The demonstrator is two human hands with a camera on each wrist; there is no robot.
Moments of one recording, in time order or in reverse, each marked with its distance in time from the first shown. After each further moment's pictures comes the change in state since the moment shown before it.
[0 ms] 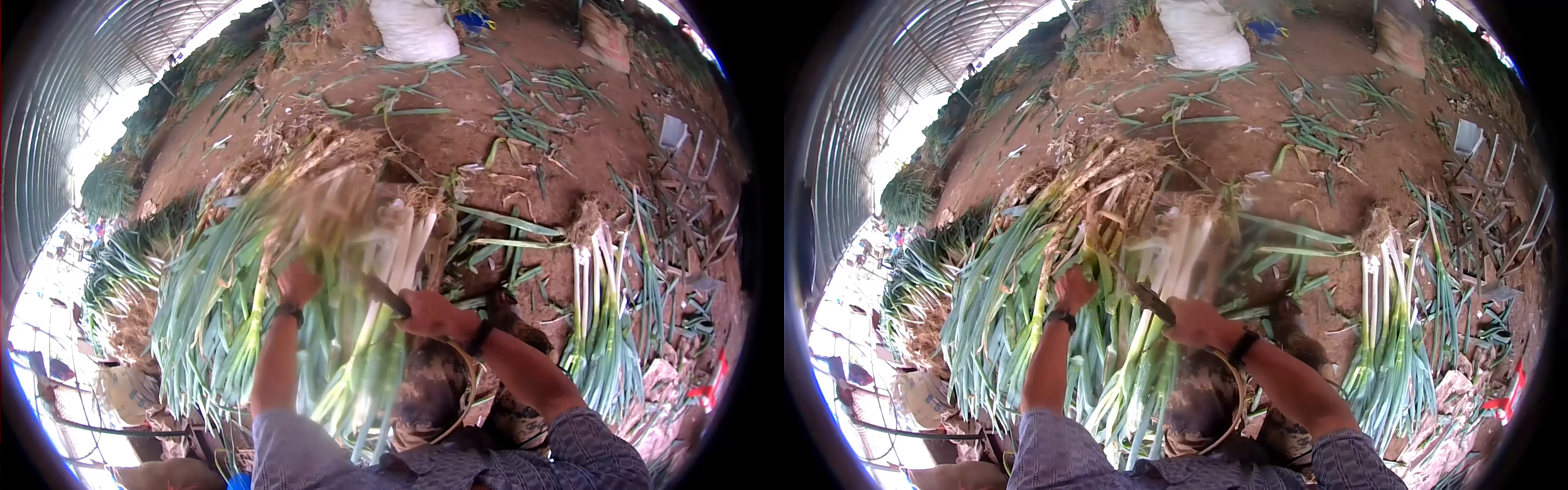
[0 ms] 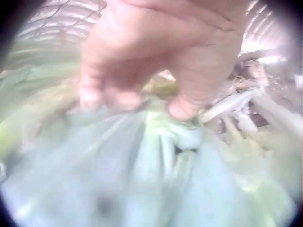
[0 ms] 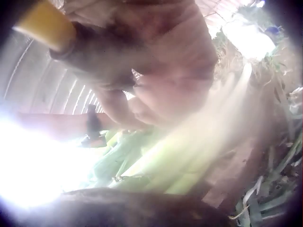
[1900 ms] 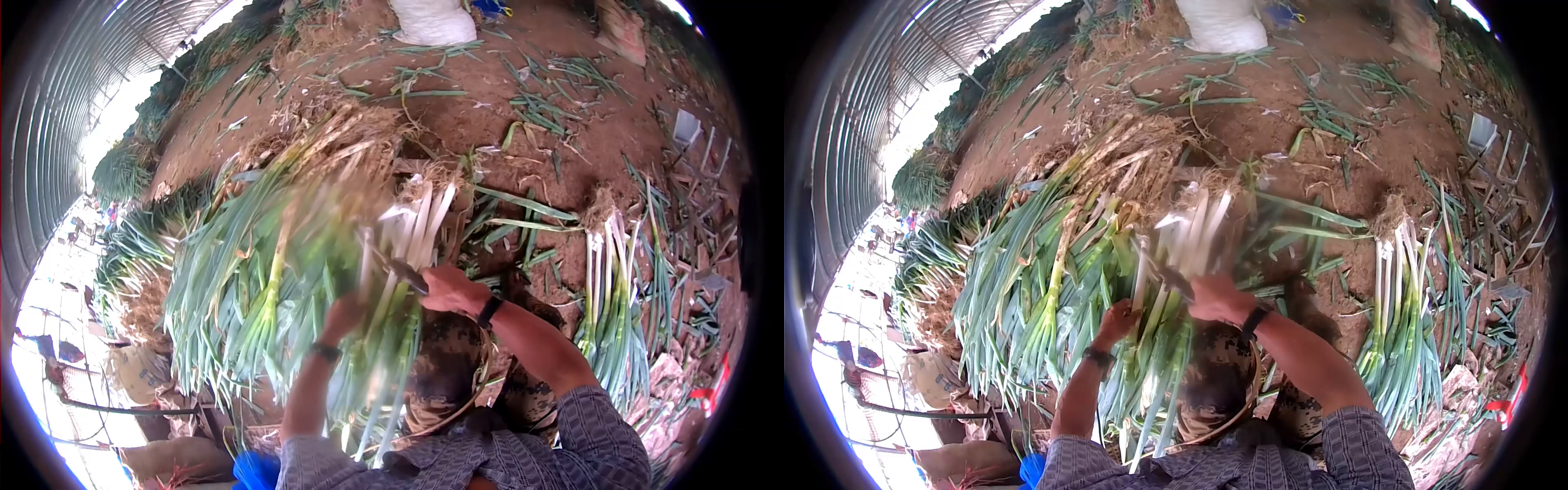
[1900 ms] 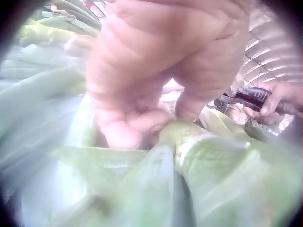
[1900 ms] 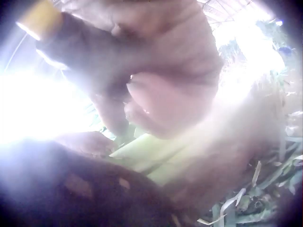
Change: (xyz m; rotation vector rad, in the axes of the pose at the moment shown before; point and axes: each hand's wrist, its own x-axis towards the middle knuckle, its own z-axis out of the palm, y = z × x) left_hand -0.121 -0.037 0.106 -0.446 -0.099 0.180; right_hand 0.001 -0.006 0.011 -0.245 -0.039 0.070
